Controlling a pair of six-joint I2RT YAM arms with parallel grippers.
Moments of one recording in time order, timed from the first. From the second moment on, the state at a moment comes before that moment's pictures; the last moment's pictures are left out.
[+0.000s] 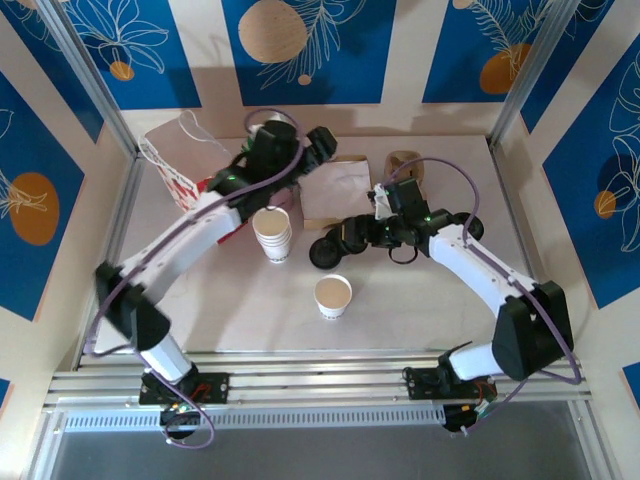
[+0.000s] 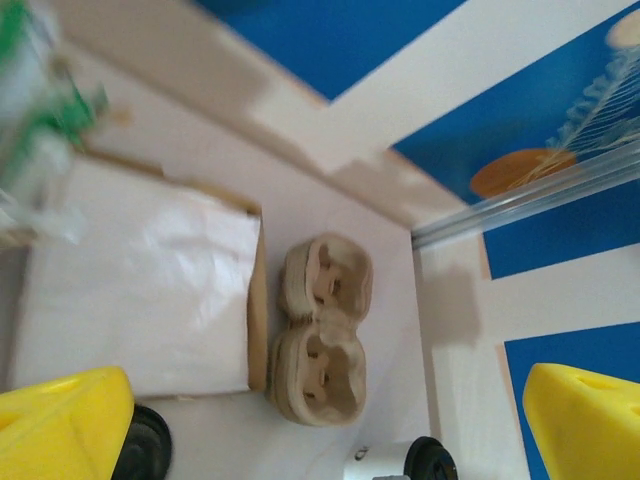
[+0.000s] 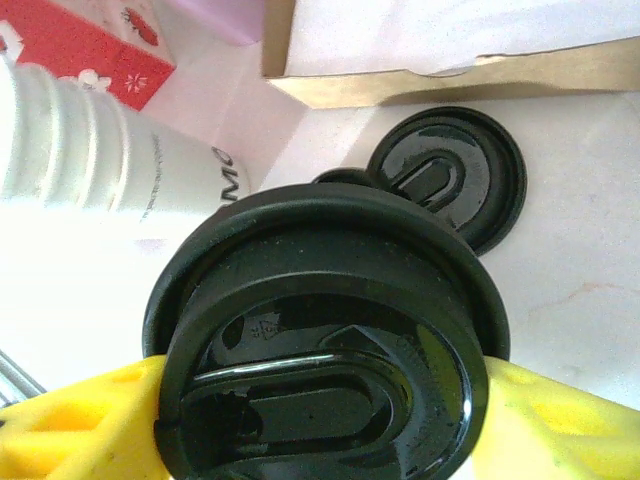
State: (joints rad) left arm -0.68 1.60 1.70 -0.50 -0.18 -0.94; right arm 0.45 1.38 1.06 -0.59 -0.34 0.43
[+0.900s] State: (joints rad) left arm -0.68 0.72 1.09 -0.97 -0.52 -0.42; right arm 0.92 1.57 1.43 -1.25 -0.01 0.34
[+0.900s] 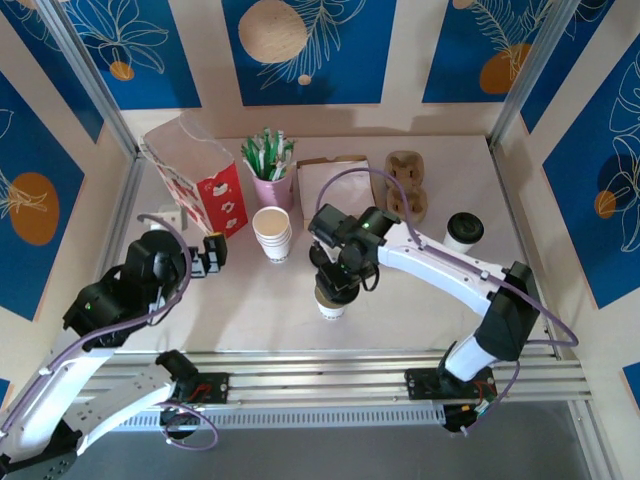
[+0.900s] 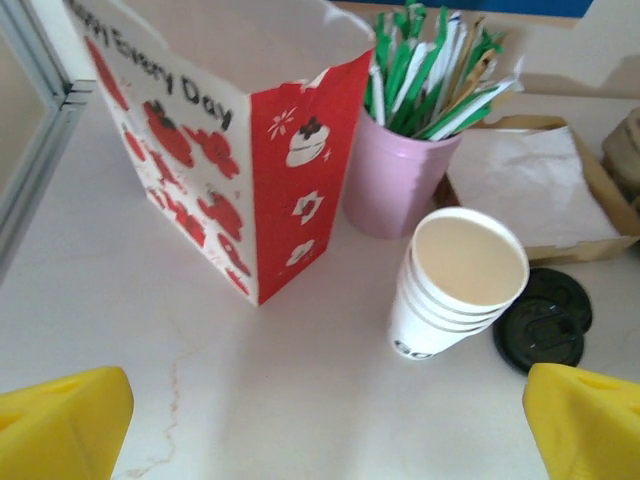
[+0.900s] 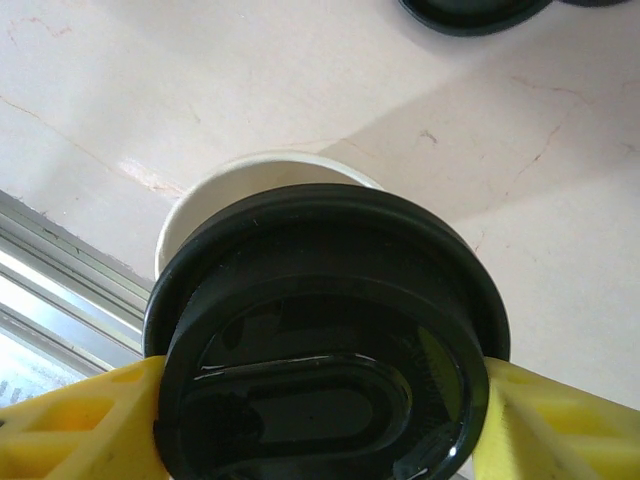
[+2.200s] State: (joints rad) left arm -0.68 0.61 0.92 -0.96 -0.62 -0.39; right arm 0.97 1.70 1.48 -1.27 0.03 0.34
